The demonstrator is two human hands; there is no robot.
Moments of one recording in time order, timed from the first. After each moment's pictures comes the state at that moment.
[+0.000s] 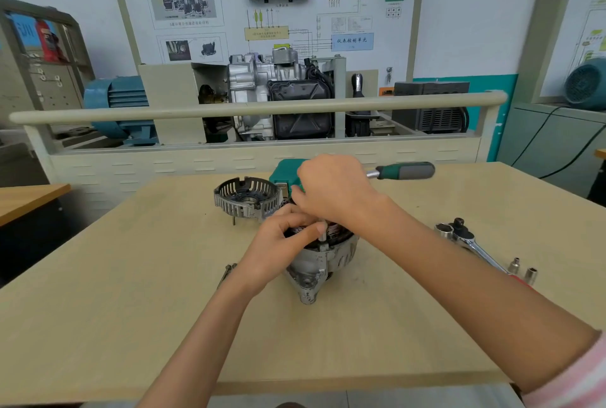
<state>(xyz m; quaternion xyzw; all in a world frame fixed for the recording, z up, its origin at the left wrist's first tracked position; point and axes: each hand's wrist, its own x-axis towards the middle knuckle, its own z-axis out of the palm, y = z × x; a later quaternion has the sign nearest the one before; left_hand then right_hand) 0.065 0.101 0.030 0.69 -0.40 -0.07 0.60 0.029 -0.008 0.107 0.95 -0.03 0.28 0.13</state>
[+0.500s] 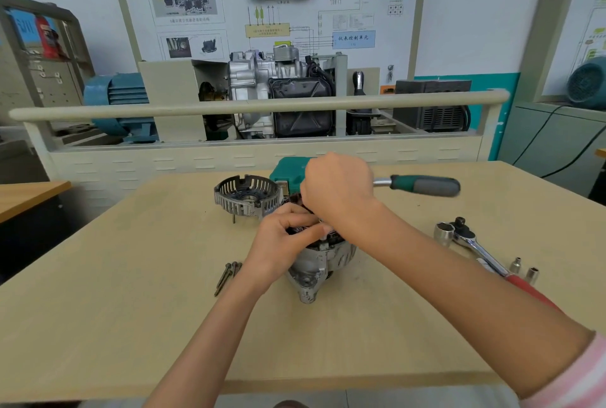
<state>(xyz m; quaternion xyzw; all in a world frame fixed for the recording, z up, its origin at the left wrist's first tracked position) 0.062 0.095 0.030 0.69 -0.36 -0.04 0.63 0.028 -0.002 0.102 0.94 -0.13 0.28 0.12</state>
